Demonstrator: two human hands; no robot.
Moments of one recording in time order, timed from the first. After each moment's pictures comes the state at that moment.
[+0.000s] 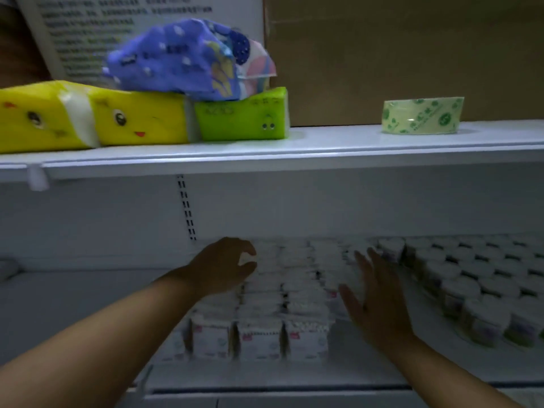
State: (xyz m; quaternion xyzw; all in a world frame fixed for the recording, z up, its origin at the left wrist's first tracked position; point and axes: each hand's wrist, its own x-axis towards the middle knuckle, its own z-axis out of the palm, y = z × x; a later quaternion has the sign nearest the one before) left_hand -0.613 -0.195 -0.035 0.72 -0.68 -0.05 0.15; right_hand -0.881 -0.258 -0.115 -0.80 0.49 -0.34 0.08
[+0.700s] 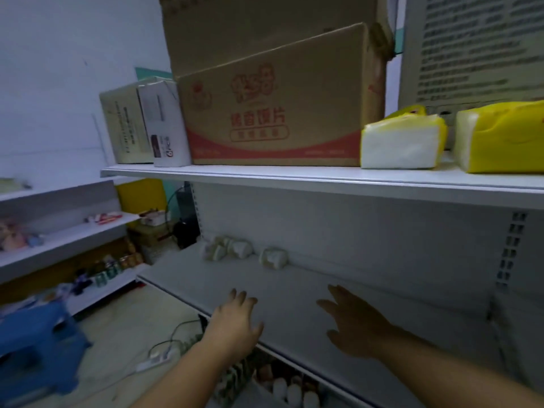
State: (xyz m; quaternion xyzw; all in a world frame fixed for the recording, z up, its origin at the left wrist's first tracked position) left_hand -0.221 0.106 -0.087 0.92 -0.39 -0.05 0.07; right_hand -0.363 -0.095 -0.105 -0.98 0.15 0.02 0.09
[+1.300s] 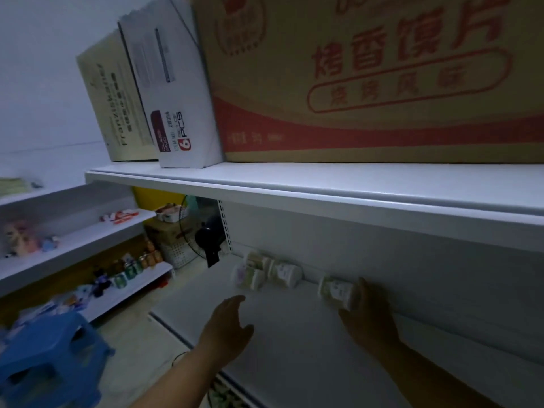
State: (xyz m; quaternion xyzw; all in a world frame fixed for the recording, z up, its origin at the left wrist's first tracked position) left_hand 0.037 0.103 -0.129 0.94 -0.28 -0.08 0.20; right_hand -0.097 -0.122 -0.167 -0.87 0.37 -0.18 0.27
